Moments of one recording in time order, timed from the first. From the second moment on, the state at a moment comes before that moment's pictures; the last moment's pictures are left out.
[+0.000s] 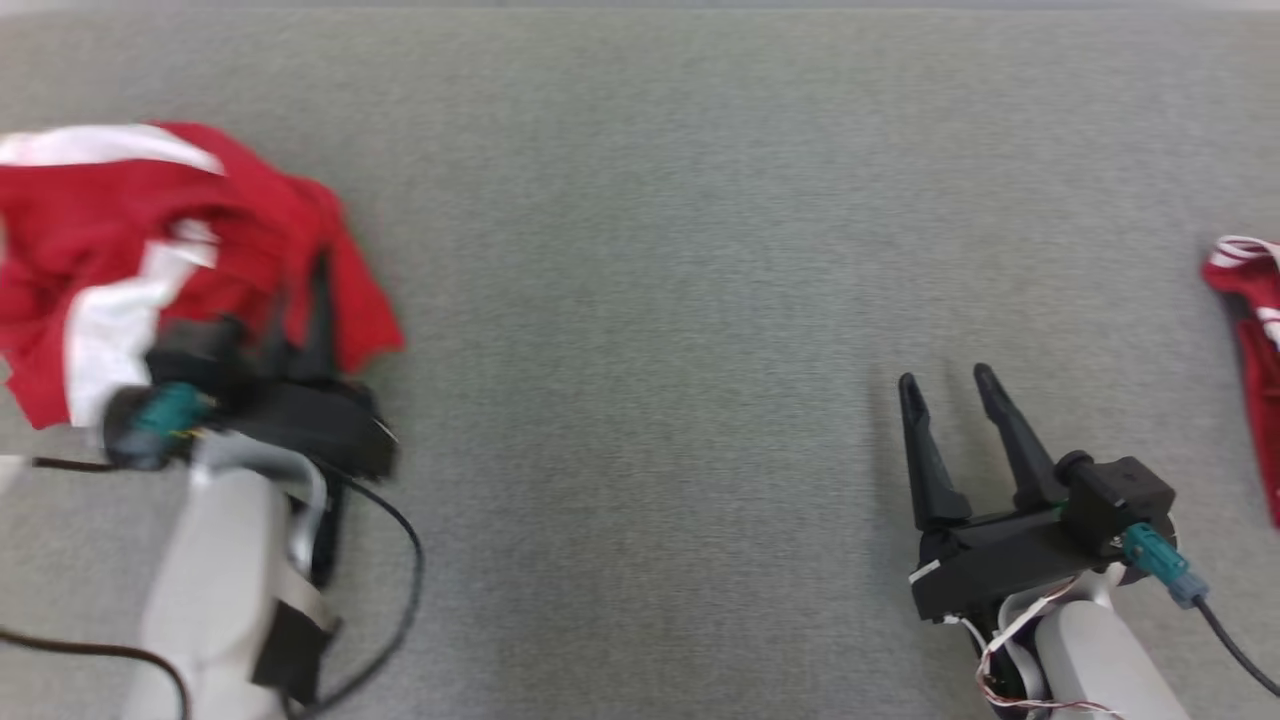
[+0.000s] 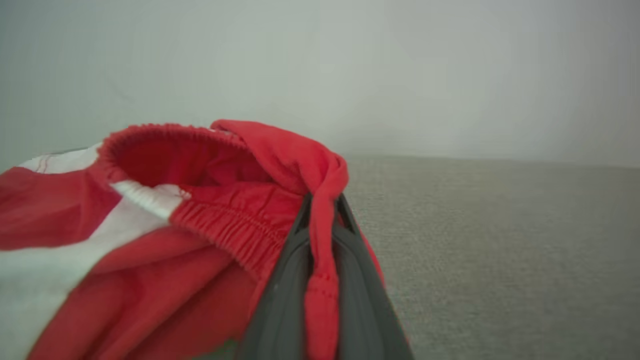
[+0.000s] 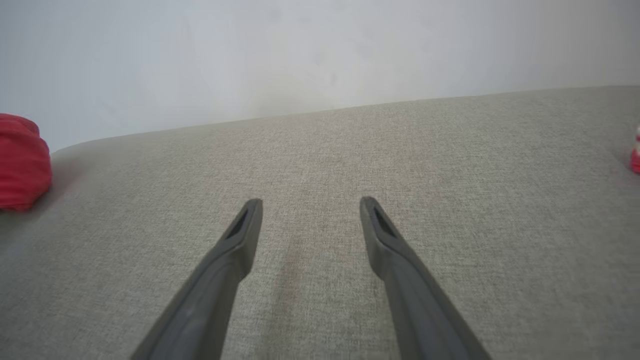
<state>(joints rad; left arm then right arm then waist) -0.75 0.05 0.02 0.55 -0.09 -0.06 -0.26 -0.32 -0.17 0.29 0.23 0.27 0.13 -0.26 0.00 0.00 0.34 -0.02</state>
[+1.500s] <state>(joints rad) -0.55 0.05 -0.35 0.38 -0.27 0.11 -0.26 -0.27 -0.13 0.31 0.26 0.27 0.13 -0.26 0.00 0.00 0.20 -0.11</state>
